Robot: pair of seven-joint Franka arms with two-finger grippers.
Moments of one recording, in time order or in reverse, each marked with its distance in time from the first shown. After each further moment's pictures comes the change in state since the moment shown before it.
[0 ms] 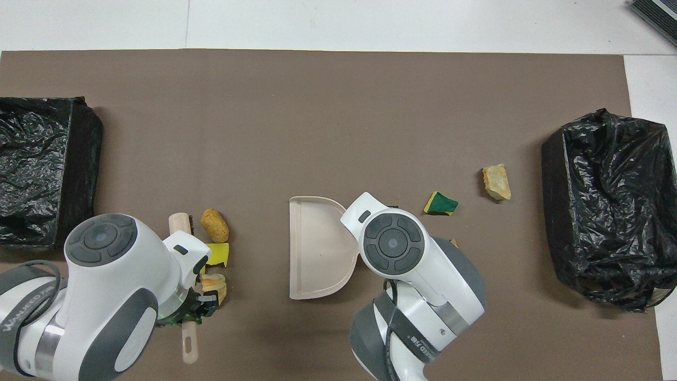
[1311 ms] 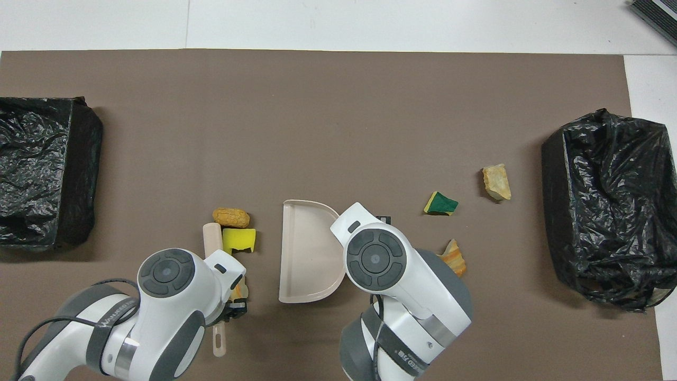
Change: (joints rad) left arm -0.114 0.085 -0.006 -0.187 0.000 0.376 0.055; right arm 0.039 -0.002 0.001 -0.014 0.002 -0.003 0.105
